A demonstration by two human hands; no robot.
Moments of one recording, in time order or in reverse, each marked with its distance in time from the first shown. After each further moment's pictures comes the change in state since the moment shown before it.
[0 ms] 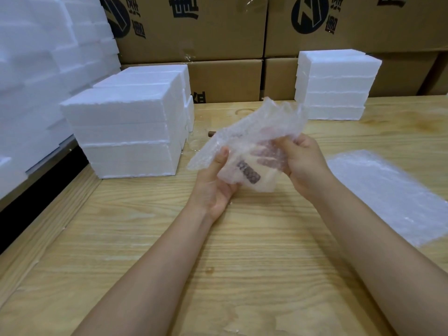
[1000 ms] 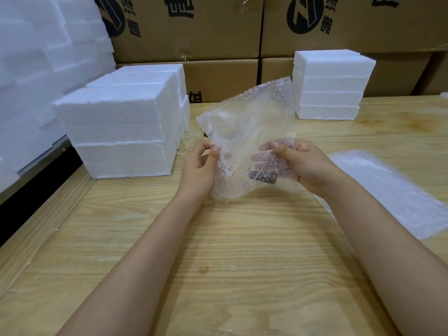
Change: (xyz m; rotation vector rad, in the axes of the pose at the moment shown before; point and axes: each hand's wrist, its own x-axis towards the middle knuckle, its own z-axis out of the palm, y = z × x) left_hand 0.010 0.012 -0.009 0.784 0.251 0.257; right_hand 0.012 0.005 -0.036 -0.190 -0.277 0.090
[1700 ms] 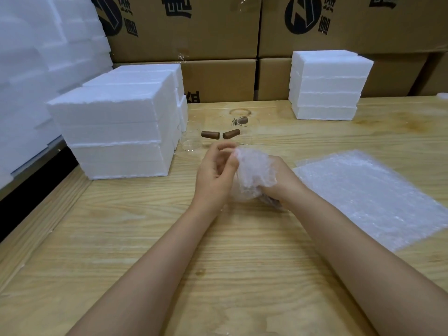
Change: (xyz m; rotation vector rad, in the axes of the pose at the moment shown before) left_hand -0.018 0.003 0.025 -0.060 -0.056 0.246; right_hand 0.005 0.020 0.042 -0.540 0.157 0.116
